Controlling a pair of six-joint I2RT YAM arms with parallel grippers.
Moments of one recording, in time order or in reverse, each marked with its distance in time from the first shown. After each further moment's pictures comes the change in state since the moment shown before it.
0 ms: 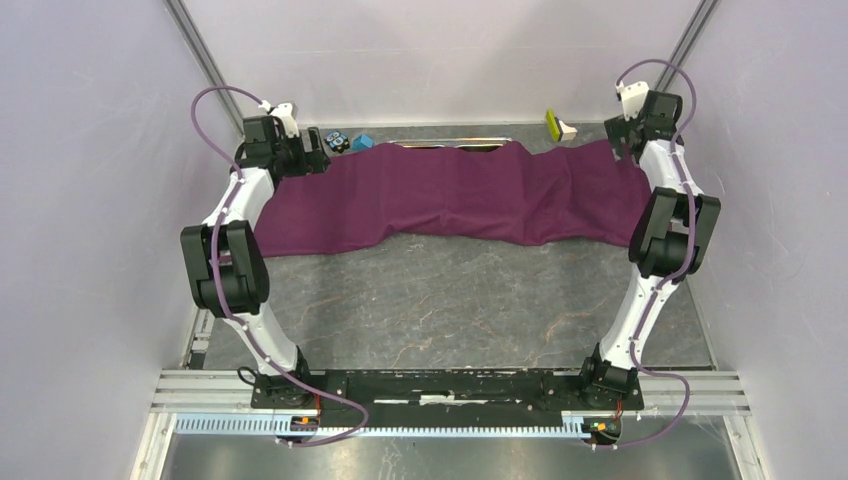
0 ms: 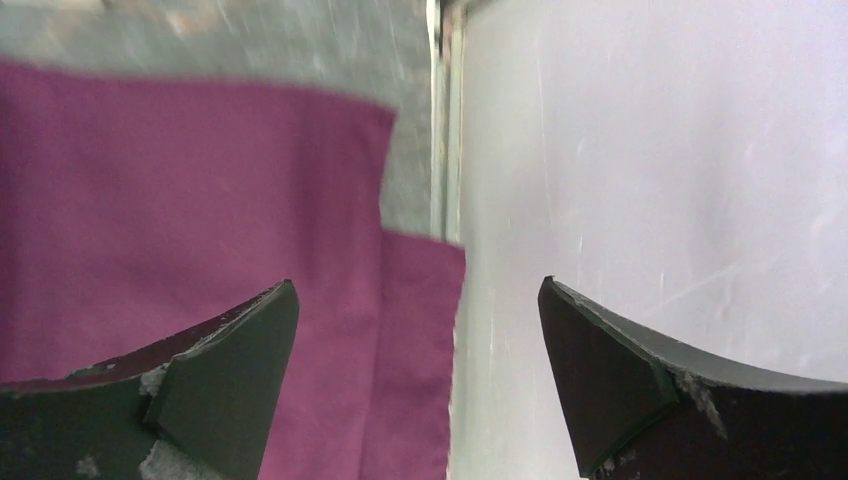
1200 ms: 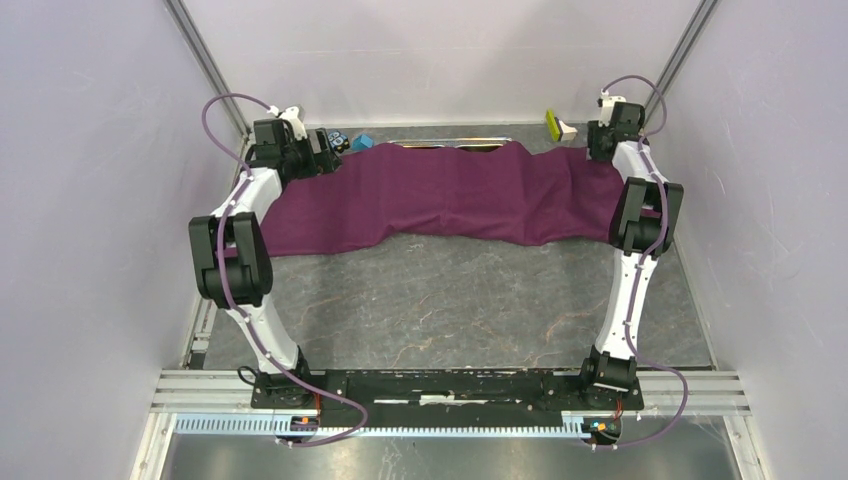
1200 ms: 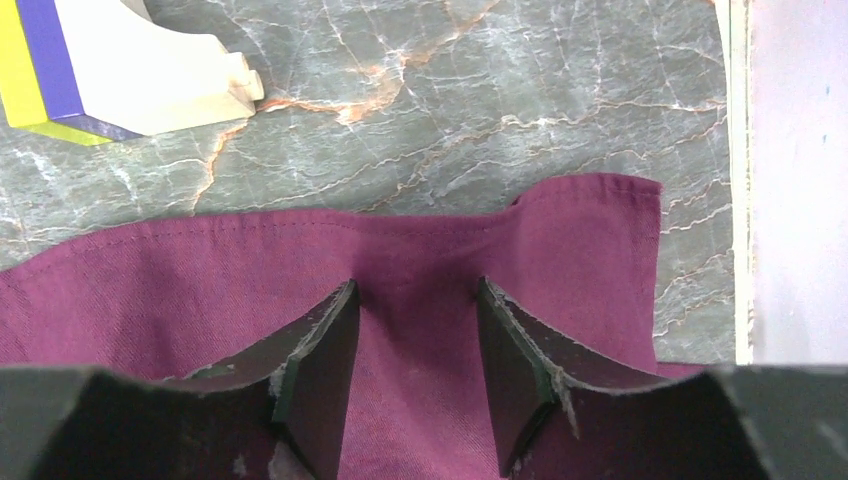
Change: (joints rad) left arm -0.024 0.069 0.007 0.066 0.069 -0.111; right arm 0.059 0.369 0.339 -0.031 -0.151 0.401
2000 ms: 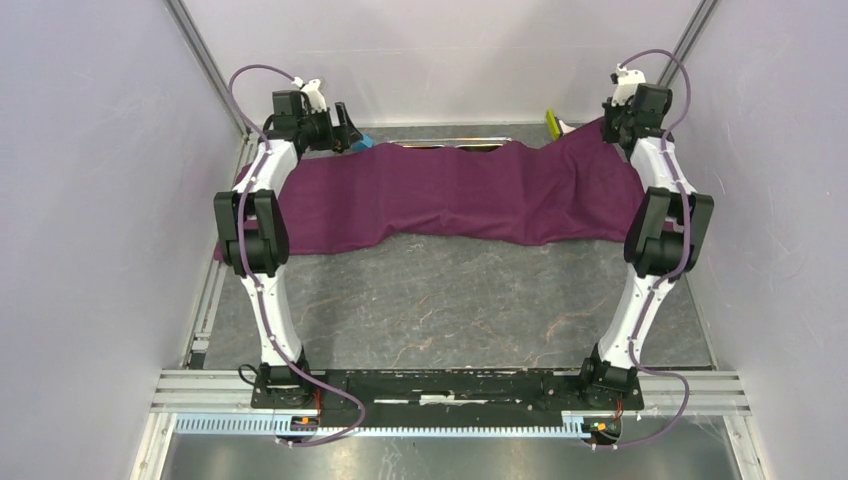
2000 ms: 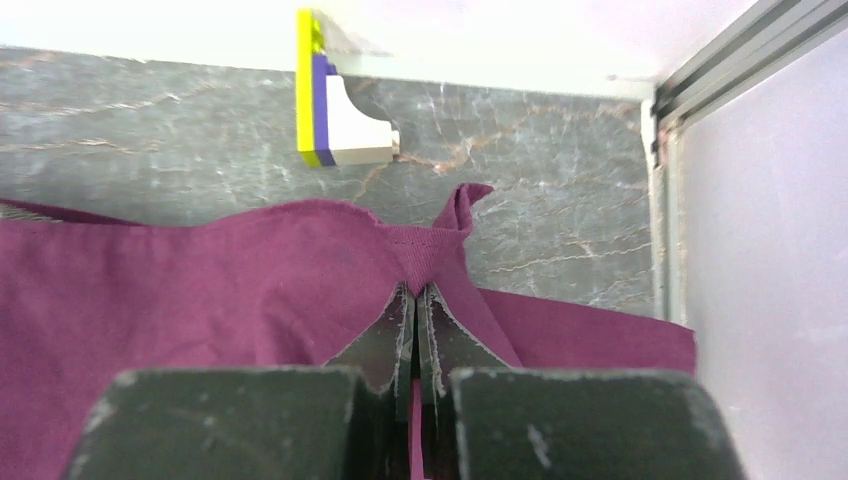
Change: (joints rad) left arm -0.054 0.303 0.425 -0.085 0.131 -0.008; right arm -0.013 -0.326 -0.256 0.091 -0.178 0.001
